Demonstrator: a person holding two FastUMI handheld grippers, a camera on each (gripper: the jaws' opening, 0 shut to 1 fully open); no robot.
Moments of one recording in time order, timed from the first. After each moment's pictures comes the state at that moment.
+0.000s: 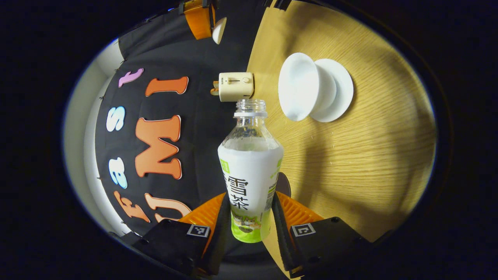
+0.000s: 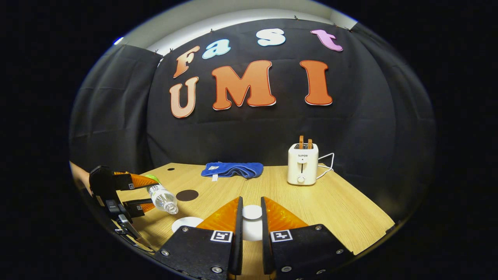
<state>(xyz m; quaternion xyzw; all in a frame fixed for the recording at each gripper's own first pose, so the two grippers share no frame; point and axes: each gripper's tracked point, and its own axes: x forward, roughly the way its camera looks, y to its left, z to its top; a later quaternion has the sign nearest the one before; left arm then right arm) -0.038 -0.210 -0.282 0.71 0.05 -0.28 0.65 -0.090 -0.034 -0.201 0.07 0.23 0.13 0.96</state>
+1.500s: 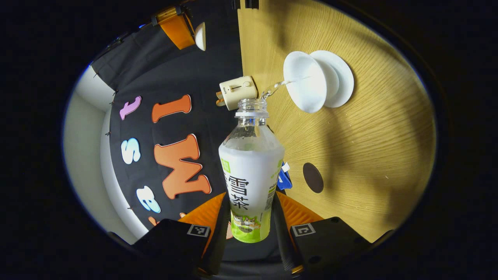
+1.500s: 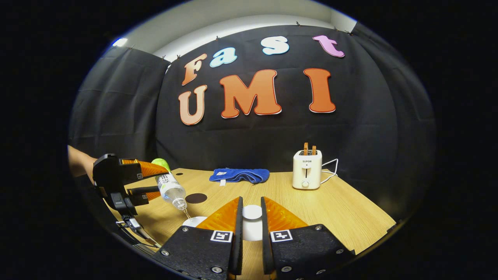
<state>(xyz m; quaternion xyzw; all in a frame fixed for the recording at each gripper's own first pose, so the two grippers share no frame) -0.030 -0.222 -0.232 0.78 -0.04 -0.25 0.57 -0.111 -0.035 -0.180 0.08 0.19 0.15 0.97</state>
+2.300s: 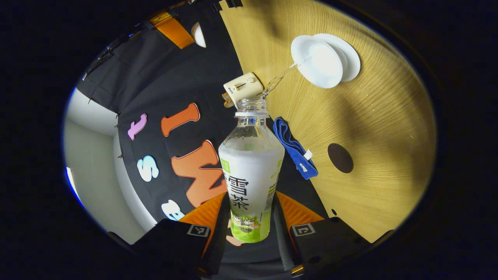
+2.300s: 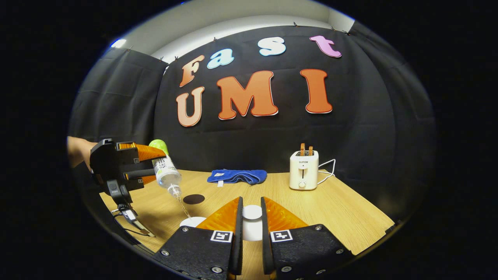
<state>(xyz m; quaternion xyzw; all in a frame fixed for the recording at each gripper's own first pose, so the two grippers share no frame) -0.004 -0.226 -0.175 0.83 -0.09 -0.21 0.51 -0.109 -0.045 -0.181 0.08 0.19 0.14 0.97</state>
